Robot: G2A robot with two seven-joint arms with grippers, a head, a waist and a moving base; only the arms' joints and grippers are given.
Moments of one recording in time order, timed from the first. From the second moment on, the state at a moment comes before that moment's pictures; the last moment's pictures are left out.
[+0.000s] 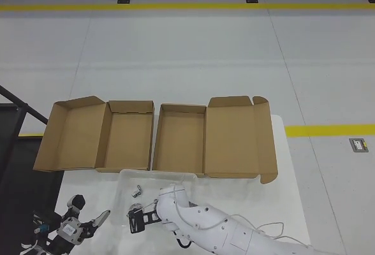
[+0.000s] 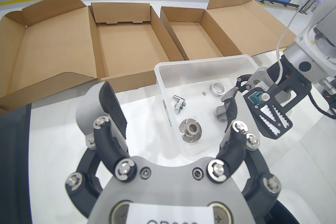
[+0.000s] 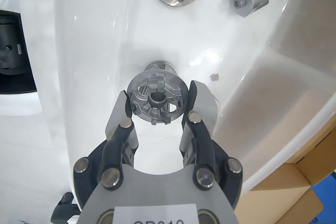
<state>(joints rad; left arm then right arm) 1.83 -1.12 -1.86 -1.80 1.07 -0.59 0.21 -0.52 -1.64 0.37 -1.17 -1.38 -0.66 1.05</state>
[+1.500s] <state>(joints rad) 1.83 -1.12 -1.86 -1.80 1.07 -0.59 0.21 -0.32 -1.60 0.82 -1.10 -1.14 -0.37 0.74</state>
